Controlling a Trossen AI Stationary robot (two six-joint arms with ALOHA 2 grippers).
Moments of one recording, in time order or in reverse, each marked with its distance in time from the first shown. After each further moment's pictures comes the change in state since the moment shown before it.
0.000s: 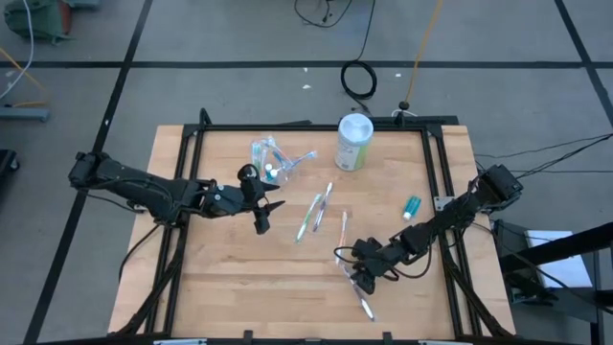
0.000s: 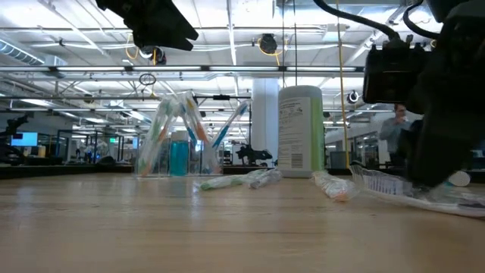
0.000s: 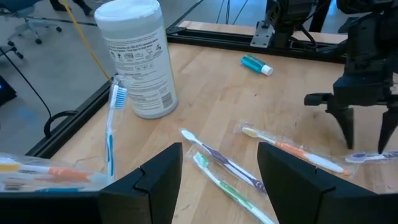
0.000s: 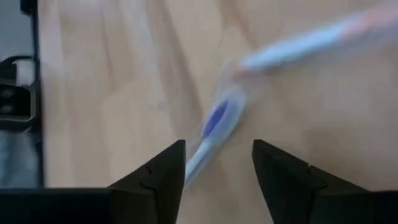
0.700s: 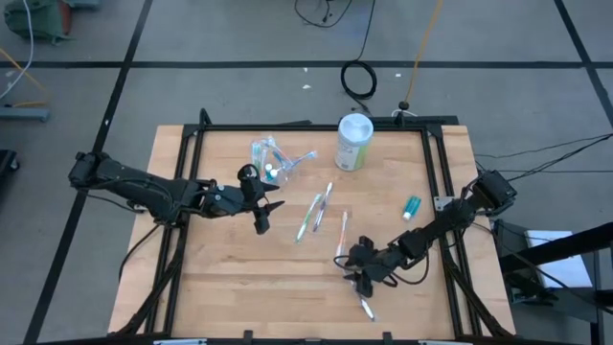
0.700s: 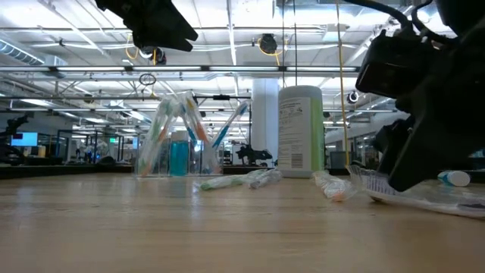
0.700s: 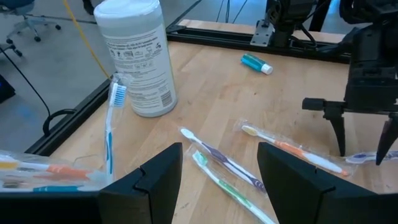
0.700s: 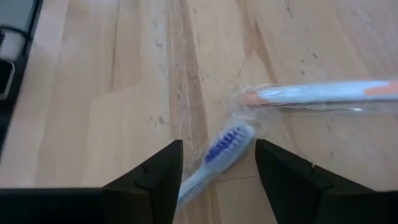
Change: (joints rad) left arm 0.000 0.000 0.000 -0.006 0.003 -0.009; right arm 0.043 0.087 0.002 0.114 0.129 -0.226
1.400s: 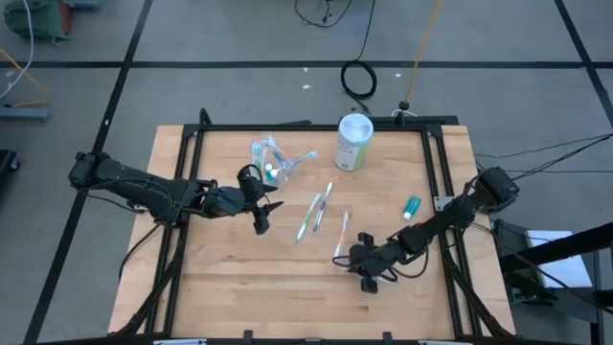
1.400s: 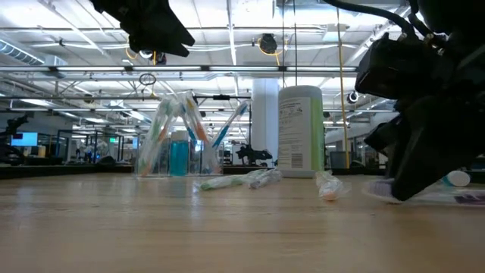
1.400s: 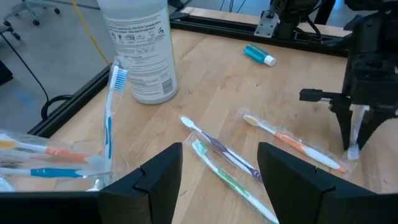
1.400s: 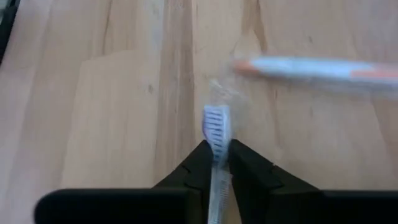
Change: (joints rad) left arm 0.000 0.000 0.000 -0.047 0.003 -0.063; right arm -0.044 -0.044 -0.002 -0.097 -0.076 -0.173
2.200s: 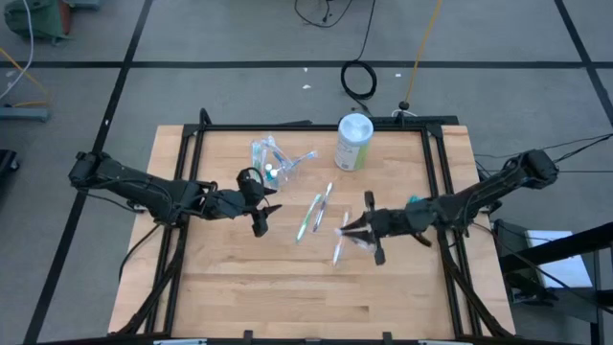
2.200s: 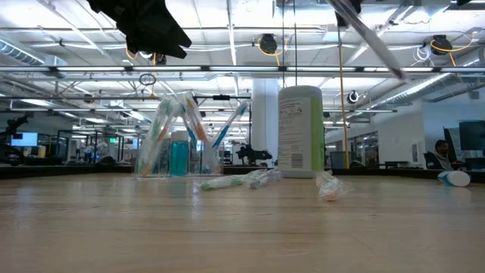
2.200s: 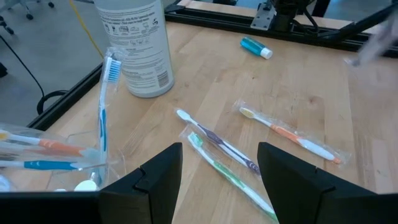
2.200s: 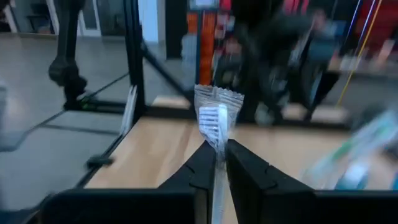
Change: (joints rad) left arm -0.019 0.000 0.000 -0.028 0.004 -0.019; right arm -0.140 -0.519 -0.001 0.244 0.109 -0.519
